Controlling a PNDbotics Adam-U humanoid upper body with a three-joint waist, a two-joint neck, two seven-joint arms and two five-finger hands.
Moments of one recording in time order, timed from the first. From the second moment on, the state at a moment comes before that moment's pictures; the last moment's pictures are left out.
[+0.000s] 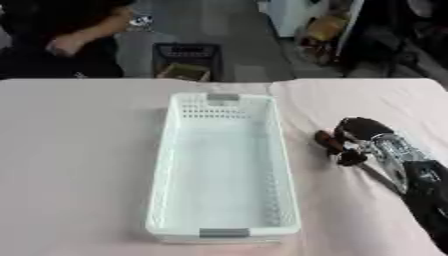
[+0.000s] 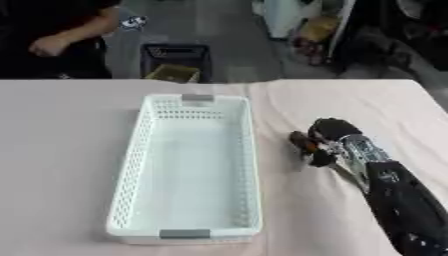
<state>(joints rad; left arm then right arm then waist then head) -0.28 0.56 0.08 -1.99 -0.01 -0.06 0.17 -0.67 -0.39 0.19 -0.84 1.26 -0.07 0.29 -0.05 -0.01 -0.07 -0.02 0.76</state>
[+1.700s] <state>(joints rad) -0.28 0.56 0.08 -1.99 -0.01 -0.06 0.17 -0.65 -0.41 0.16 -0.87 1.21 0.04 0.17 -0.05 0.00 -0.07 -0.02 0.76</state>
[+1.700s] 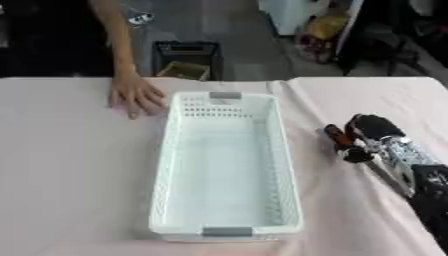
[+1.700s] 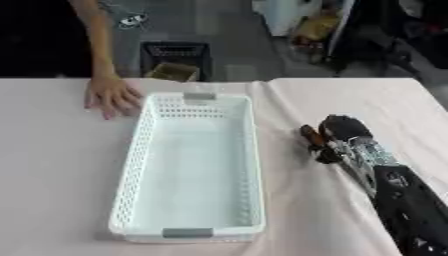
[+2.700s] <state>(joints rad) -0.28 0.56 0.08 -1.99 -0.01 -0.06 0.16 -0.66 -0.47 0.12 -1.02 1.16 0.09 0.15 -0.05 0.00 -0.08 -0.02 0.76</state>
